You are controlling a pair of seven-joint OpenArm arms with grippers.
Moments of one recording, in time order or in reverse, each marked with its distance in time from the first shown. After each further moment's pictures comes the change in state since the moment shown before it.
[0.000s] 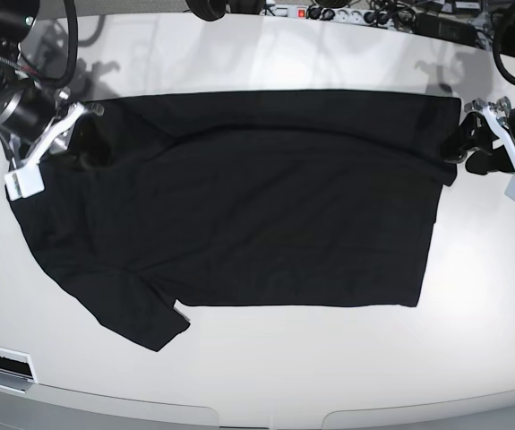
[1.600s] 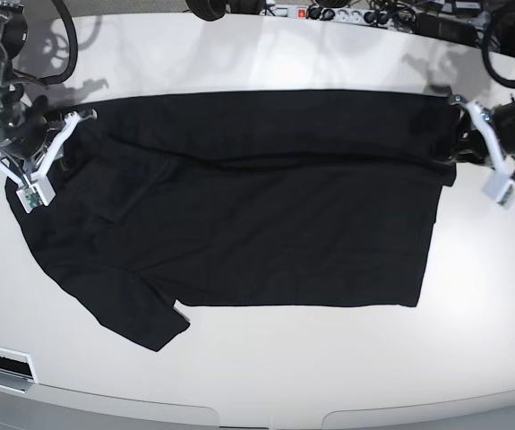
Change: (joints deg) left arm -2.8 0.0 8.2 0.0 4.7 -0.5 -1.2; right arm 1.3 9.6 -13.6 -5.0 -32.5 -8.3 12.6
